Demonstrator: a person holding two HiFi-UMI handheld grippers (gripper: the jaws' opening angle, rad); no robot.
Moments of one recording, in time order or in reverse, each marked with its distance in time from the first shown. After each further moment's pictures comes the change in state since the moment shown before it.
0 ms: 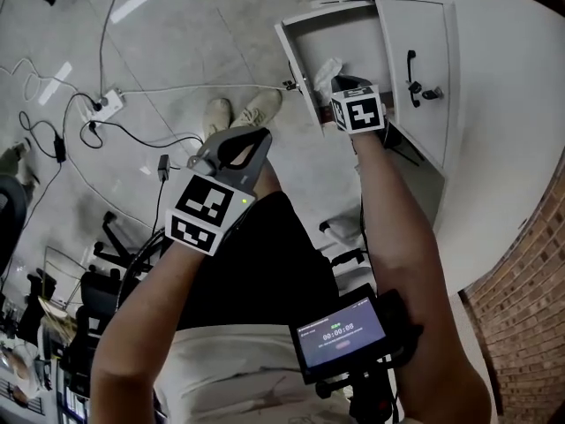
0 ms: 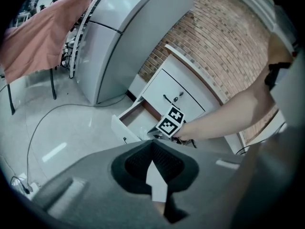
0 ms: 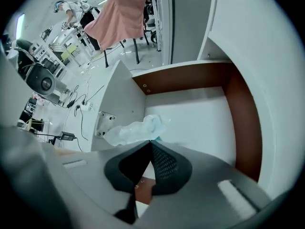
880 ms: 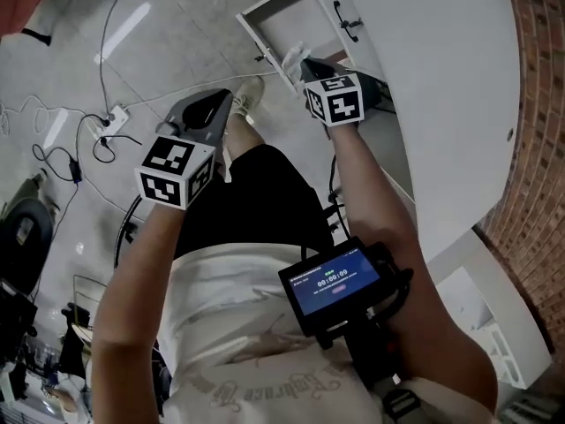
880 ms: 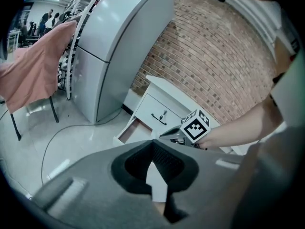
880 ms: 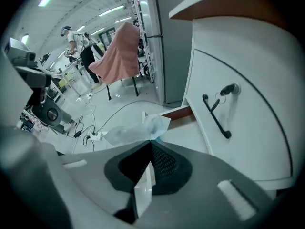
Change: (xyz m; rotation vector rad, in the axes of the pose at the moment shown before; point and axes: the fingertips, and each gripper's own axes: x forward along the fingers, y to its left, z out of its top) left arm -0.098 -0.045 0.066 0.124 -0.058 -0.004; right arm -0.183 0.056 0.021 0.185 -0.297 -0.016
